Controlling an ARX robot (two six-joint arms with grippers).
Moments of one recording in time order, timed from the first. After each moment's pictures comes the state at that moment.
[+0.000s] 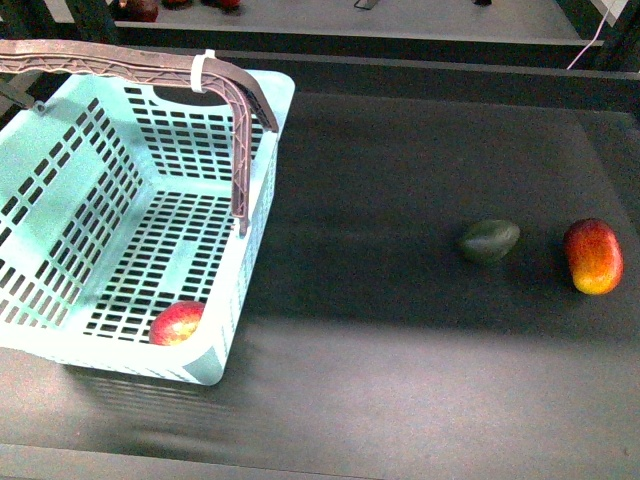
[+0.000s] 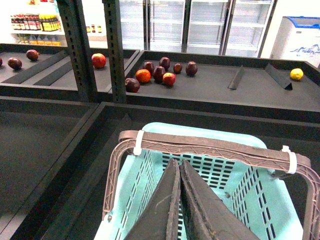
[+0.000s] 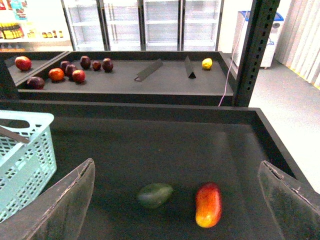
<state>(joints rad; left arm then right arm) 0.00 1.03 0.13 0.89 0.00 -0.01 0.00 0.00 0.02 0.00 0.00 0.00</state>
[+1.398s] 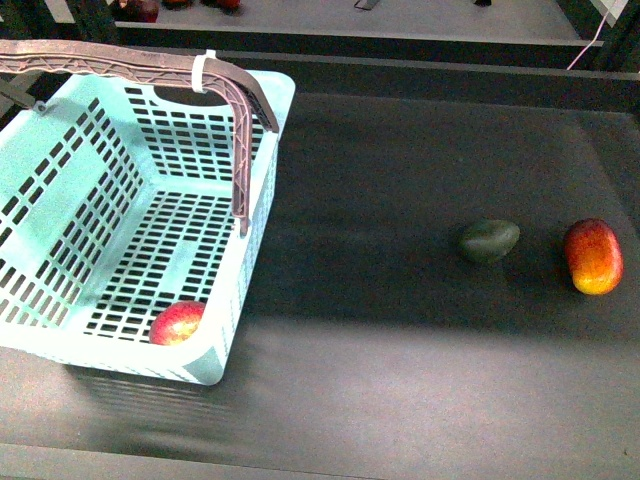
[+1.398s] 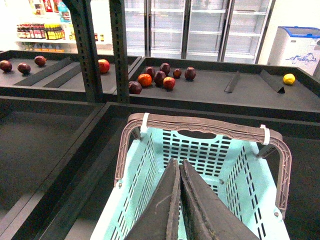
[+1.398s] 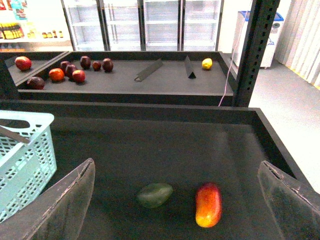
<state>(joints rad) 0.00 0.18 0.02 0.19 0.00 -0.01 0.00 0.00 0.02 0.00 0.00 0.00</state>
